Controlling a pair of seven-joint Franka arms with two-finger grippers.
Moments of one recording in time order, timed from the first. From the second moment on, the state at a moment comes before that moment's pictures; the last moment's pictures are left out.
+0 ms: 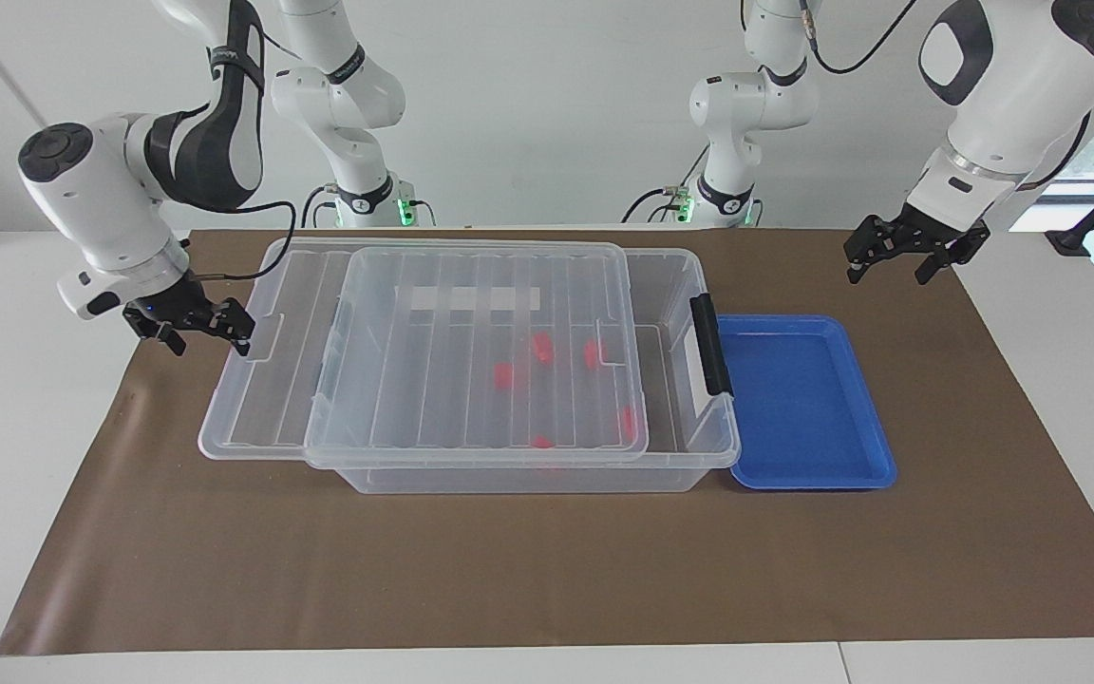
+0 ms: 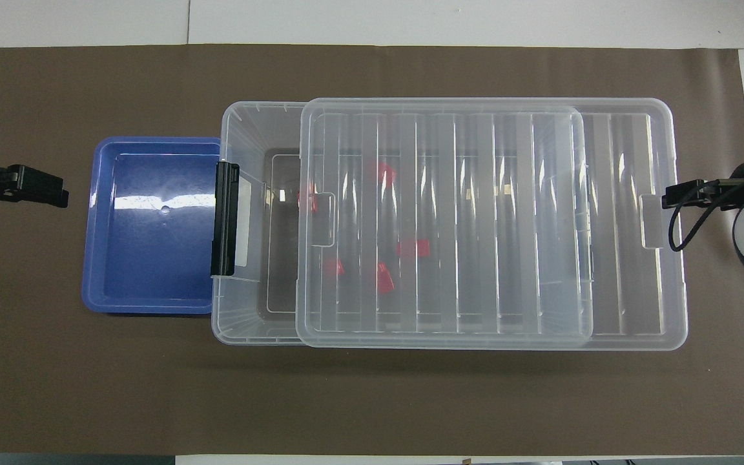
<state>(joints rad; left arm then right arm) -0.05 0.00 -0.01 -1.64 -0.01 1.61 0.04 -0.09 0.05 -0.10 -1.94 0.02 2.00 -0.16</state>
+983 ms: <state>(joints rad) -0.05 0.00 -0.02 -1.64 -0.01 1.62 0.05 -0.17 0.05 -0.10 -1.94 0.02 2.01 -0.29</state>
